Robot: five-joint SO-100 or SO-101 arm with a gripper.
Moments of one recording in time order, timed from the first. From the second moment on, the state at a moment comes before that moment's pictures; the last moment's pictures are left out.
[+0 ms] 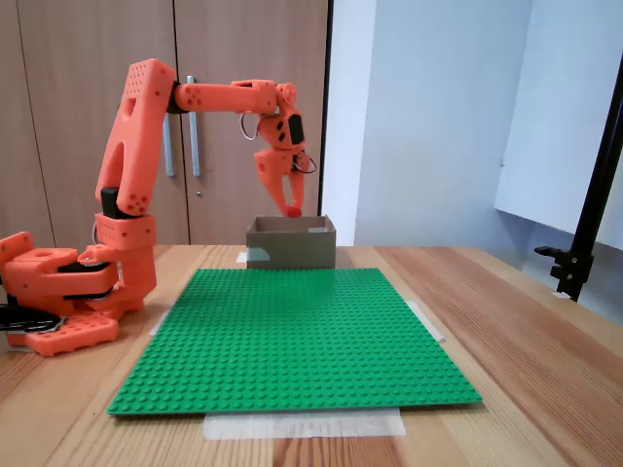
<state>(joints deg) -48.3 74.2 59.0 80.2 10.3</state>
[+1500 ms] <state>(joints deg) -32.4 131.4 115.5 63.5 2.5</state>
